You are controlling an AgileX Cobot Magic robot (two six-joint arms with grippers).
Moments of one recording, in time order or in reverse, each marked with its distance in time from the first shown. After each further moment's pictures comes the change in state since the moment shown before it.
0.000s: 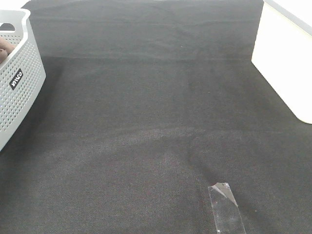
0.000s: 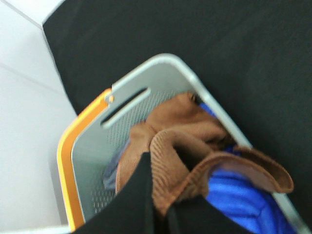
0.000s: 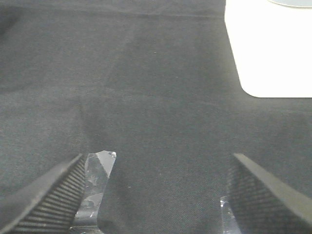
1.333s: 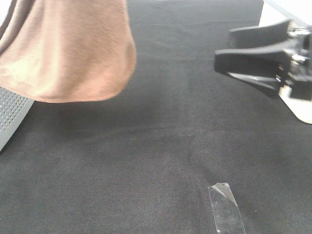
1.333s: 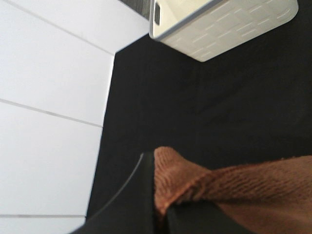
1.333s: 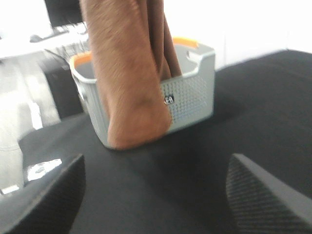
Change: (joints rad) left arm -0.704 -0.002 -0.302 -0.002 0.081 0.292; right arm 0.000 1.299 -0.050 1.518 0.030 -1.980
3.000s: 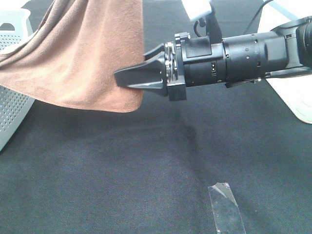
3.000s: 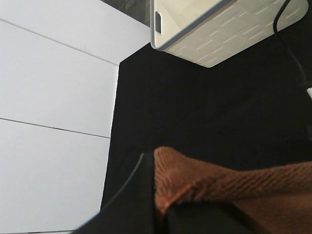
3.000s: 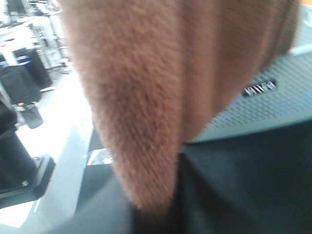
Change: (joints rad) left arm -0.065 0.084 -0.002 0.061 -0.104 0.012; right arm 0.405 0.485 -0.379 0.001 -0.075 0.052
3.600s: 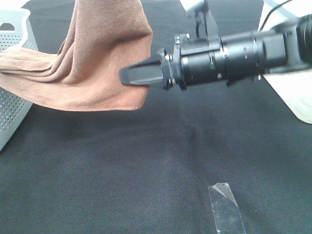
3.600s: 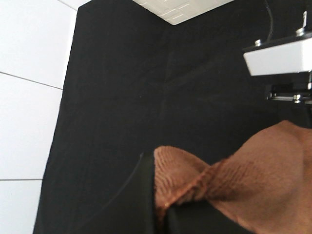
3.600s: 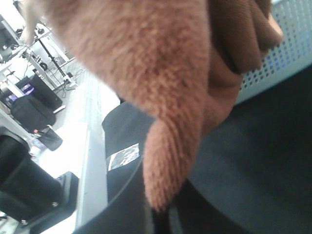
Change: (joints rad) left arm 0.000 0.000 0.000 0.094 0.185 -0.207; right arm 0.000 -0.009 -0.036 -0.064 -0.051 0.374
